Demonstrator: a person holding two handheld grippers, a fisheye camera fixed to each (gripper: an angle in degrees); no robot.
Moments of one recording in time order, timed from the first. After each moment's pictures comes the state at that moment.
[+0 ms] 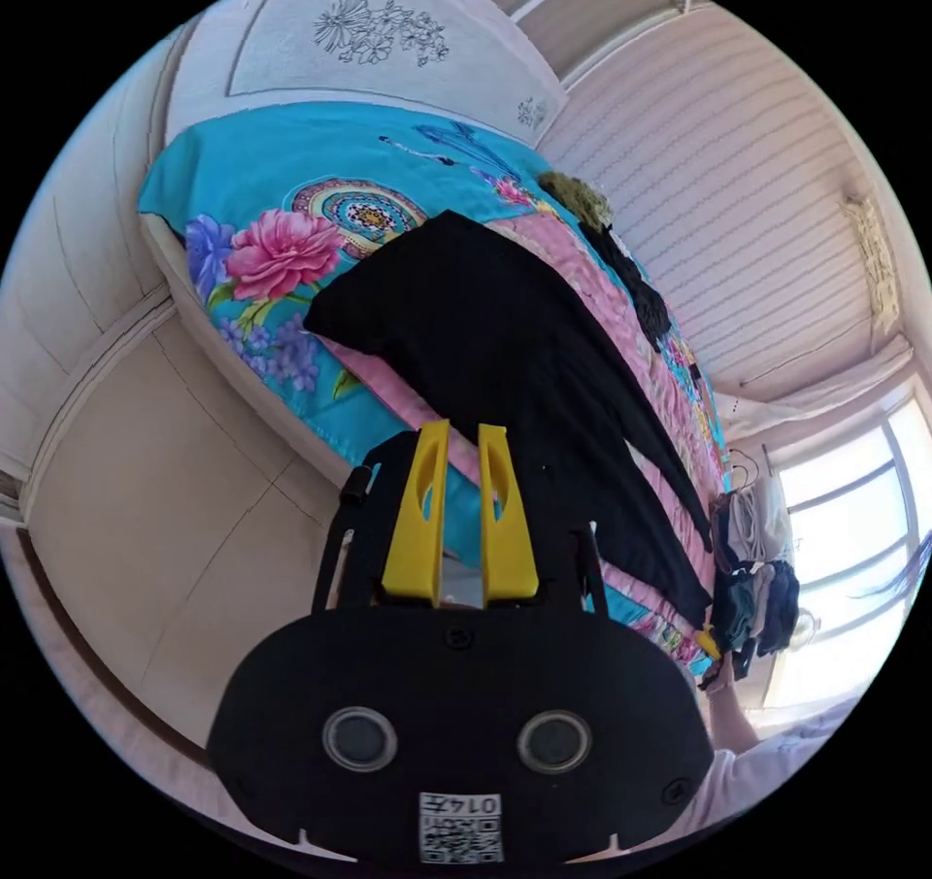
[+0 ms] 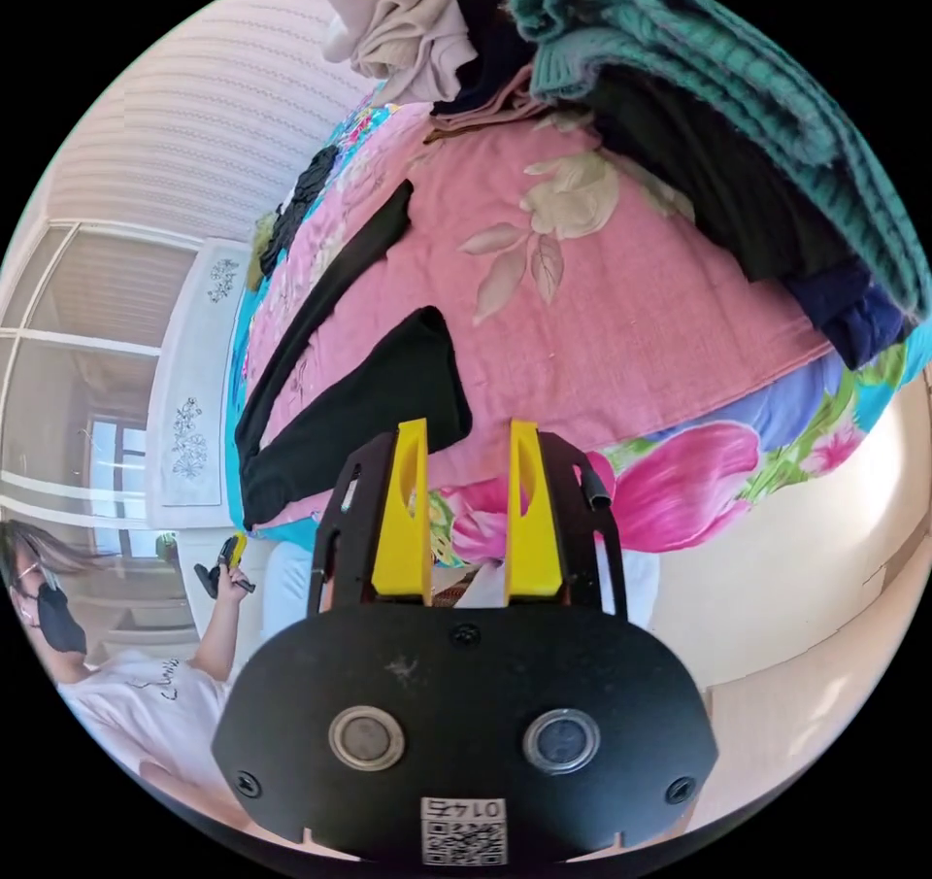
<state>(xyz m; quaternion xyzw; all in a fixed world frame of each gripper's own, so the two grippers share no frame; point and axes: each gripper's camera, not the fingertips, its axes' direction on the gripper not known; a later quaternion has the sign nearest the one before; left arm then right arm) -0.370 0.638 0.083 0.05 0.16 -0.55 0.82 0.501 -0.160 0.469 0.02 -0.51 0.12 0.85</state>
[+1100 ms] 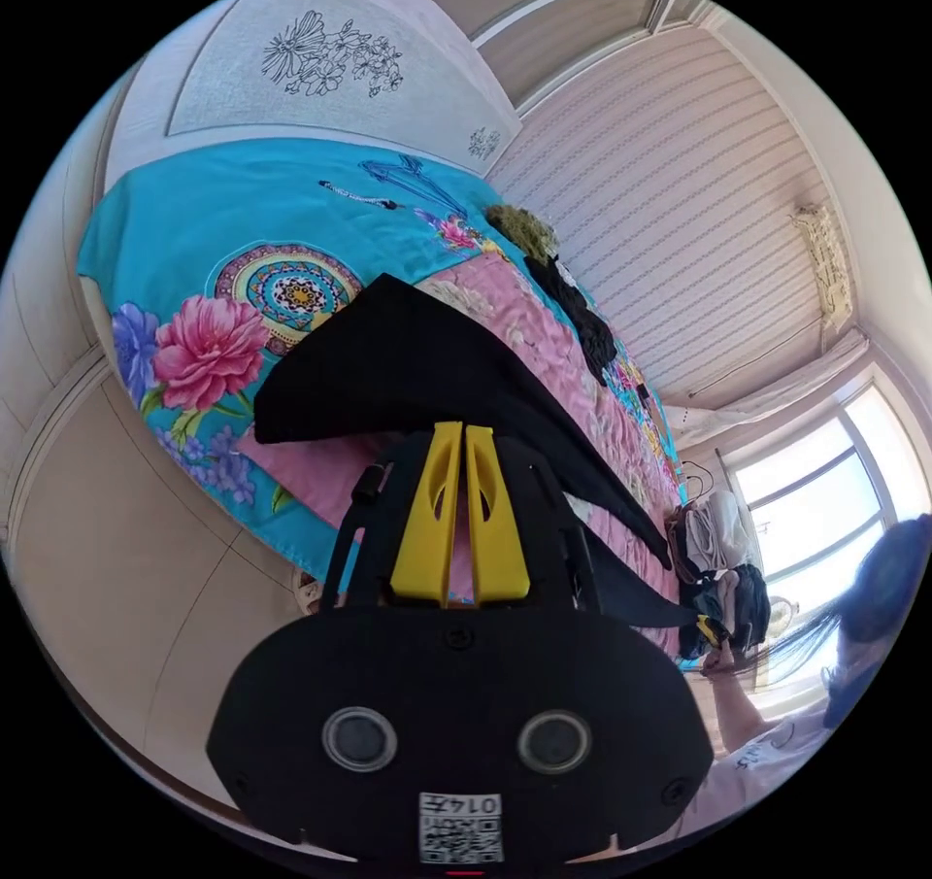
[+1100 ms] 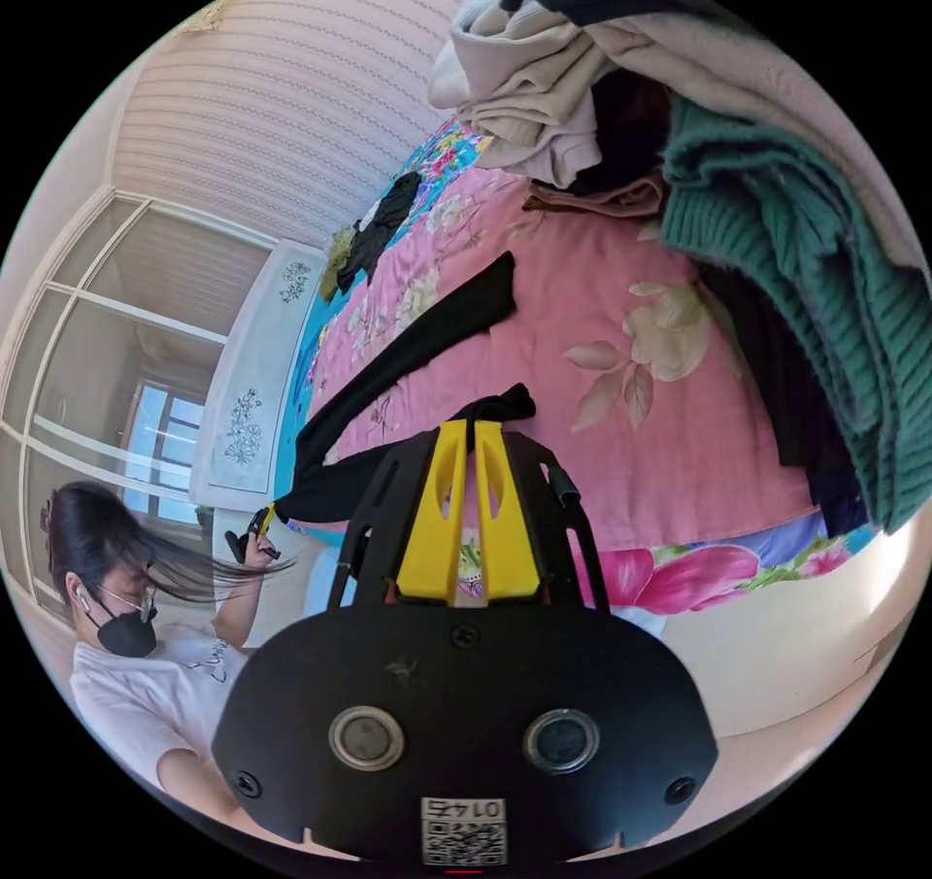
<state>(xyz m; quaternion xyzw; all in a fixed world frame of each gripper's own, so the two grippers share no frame) -0.517 0.658 -0.019 0.13 0.20 -0.52 0.82 0.527 -0.183 0.396 0.09 -0.56 0.07 0.82</state>
